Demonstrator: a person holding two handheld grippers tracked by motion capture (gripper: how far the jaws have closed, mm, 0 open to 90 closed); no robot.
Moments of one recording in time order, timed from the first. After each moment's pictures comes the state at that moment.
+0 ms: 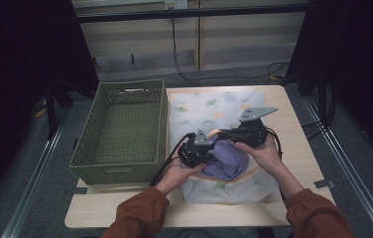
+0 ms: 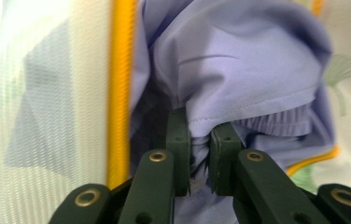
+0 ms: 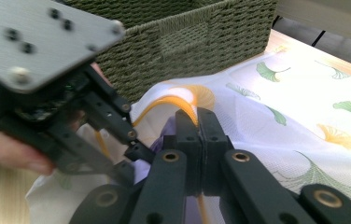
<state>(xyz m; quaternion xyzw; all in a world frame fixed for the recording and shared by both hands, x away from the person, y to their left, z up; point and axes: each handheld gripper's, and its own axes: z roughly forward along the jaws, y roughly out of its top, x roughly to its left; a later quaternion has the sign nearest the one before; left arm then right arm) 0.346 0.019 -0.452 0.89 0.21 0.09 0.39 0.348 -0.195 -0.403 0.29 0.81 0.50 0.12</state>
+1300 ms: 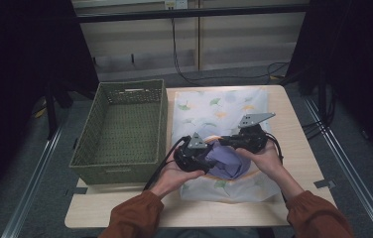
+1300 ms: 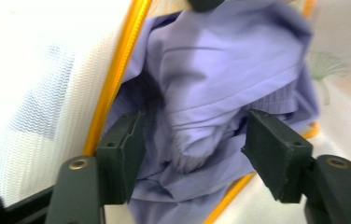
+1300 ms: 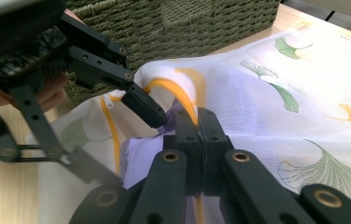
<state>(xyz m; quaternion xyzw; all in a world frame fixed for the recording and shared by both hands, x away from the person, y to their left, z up) 0.335 0.033 -0.451 0.88 0.20 0.08 0.41 0.345 -0.197 -0.420 0.29 0.82 0.48 0.10</state>
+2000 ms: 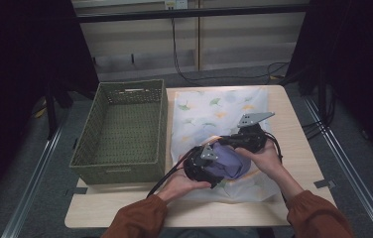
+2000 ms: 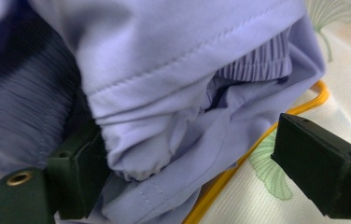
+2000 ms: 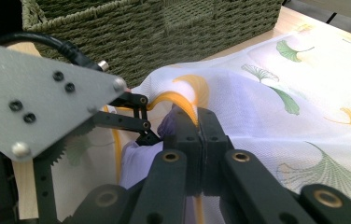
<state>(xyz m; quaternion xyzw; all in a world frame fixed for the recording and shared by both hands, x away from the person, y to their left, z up) 0.330 0.008 -0.489 0.92 0.15 0.06 0.35 0.346 -0.195 -0.419 0.29 0.83 0.48 0.10</state>
